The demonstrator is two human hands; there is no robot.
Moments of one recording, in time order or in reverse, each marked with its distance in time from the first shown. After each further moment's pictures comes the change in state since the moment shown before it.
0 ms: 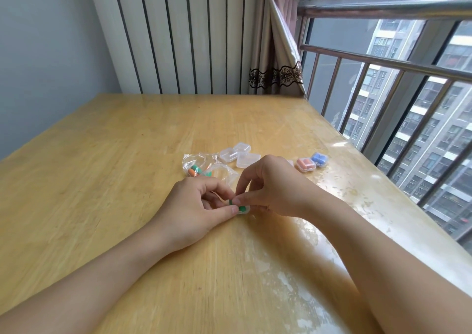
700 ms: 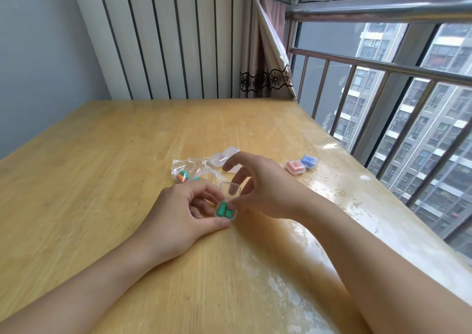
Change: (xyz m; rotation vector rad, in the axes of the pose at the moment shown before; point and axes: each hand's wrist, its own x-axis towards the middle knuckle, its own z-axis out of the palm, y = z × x) left_hand -0.001 0.002 -0.002 0.062 0.011 0.023; right_hand -0.001 0.000 -0.004 0.057 0.054 -0.001
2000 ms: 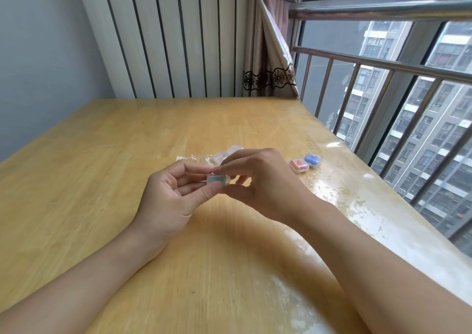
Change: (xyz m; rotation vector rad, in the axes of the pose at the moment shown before) left_hand 0.002 0.007 -0.004 -0.581 0.196 0.041; right_hand 0.001 -0.002 0.010 -0.155 0.252 -0.541
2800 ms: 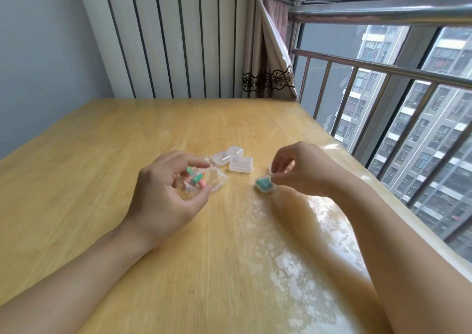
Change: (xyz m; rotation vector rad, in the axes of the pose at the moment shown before) left_hand 0.010 -0.002 -0.016 0.779 0.069 0.500; right_hand -0.009 0.043 -0.050 -0.148 -0.185 0.690
